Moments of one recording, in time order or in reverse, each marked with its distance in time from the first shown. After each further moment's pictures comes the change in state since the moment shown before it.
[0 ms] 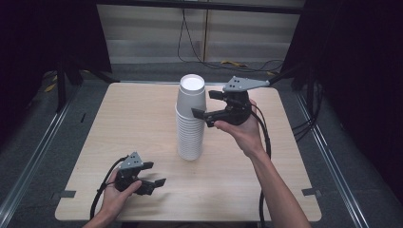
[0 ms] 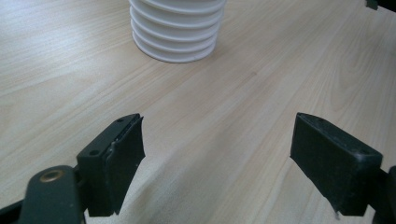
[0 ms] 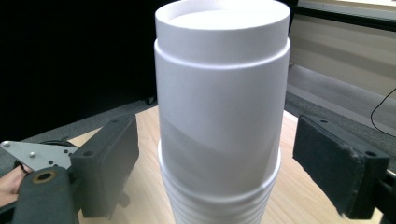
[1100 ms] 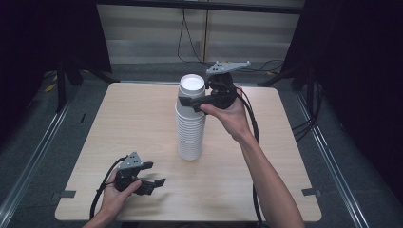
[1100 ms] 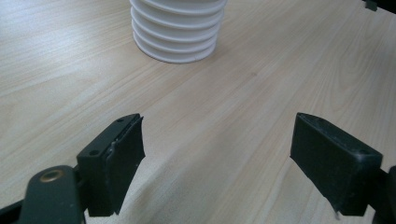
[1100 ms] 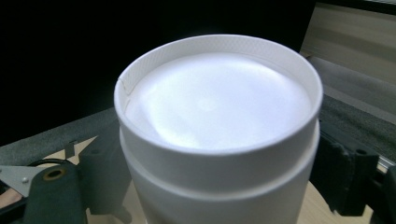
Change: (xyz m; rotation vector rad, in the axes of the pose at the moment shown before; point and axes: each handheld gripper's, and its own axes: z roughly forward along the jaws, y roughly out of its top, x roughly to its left) left arm 0.000 0.000 -0.001 -0.003 0.000 0.001; right arm -0.011 0.028 0.038 0.051 0.063 0.009
